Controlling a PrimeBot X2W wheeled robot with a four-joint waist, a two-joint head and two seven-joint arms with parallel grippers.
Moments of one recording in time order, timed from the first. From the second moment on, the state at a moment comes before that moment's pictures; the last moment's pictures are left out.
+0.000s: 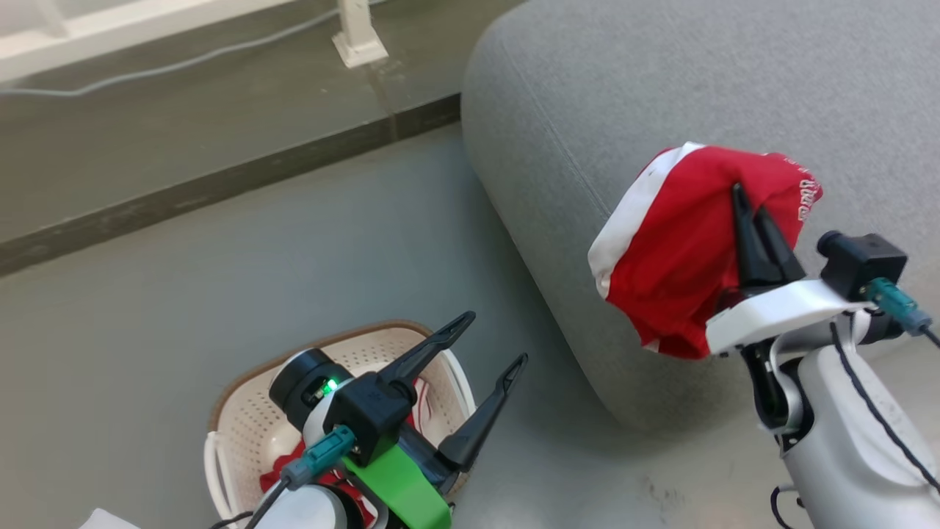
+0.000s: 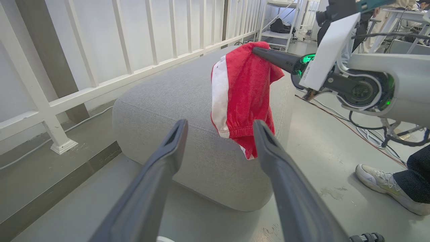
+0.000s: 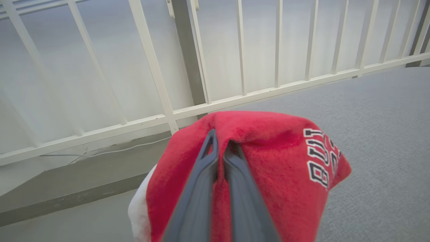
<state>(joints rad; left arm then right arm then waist) -0.22 0.25 -0.75 -0.14 -0.41 -0.10 -0.10 -0.26 -0.16 0.25 0.26 0.36 -0.07 -0.25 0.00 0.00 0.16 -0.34</state>
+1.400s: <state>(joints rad) -0.52 0.30 -0.79 -0.27 -0.34 -0.12 0.08 -0.90 -0.29 0.00 0.65 0.44 -0.06 -0.25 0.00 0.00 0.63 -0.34</state>
